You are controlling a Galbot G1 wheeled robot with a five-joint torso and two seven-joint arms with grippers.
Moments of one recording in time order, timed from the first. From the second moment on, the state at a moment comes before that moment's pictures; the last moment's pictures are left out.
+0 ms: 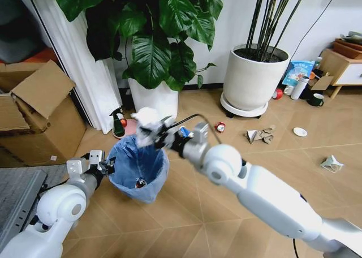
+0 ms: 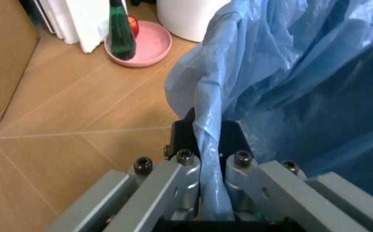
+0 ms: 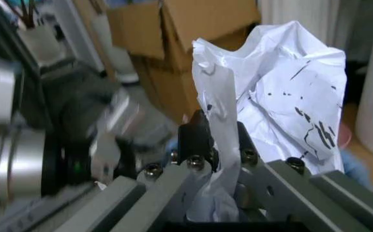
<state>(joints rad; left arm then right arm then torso) 1.27 -0.94 -0.51 -2.10 -0.85 0.68 -0.35 -0.53 1.07 -0.41 1.96 0.96 -0.41 0.07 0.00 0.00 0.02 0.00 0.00</state>
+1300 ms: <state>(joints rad) 1.35 -0.97 -0.57 -2.20 -0.78 0.65 -0.36 -0.97 0.92 0.17 2.03 0.77 -0.52 0.22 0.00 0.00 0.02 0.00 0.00</state>
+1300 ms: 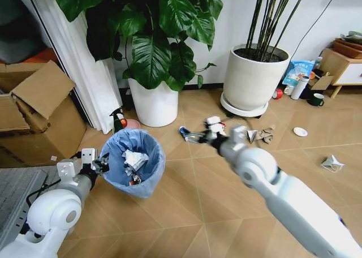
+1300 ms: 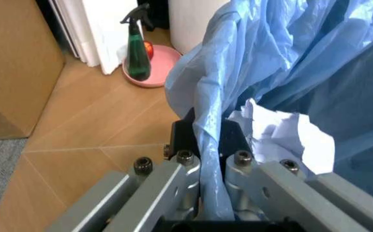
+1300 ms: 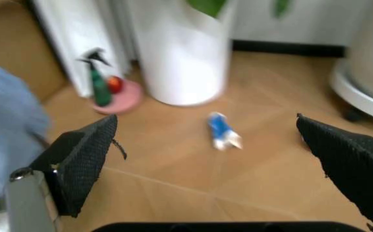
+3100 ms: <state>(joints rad) 1.44 -1.06 -0.57 -2.23 -0.66 0.64 -0.34 -1.29 0.98 0.42 1.99 0.50 -0.44 0.08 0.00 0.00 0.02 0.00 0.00</state>
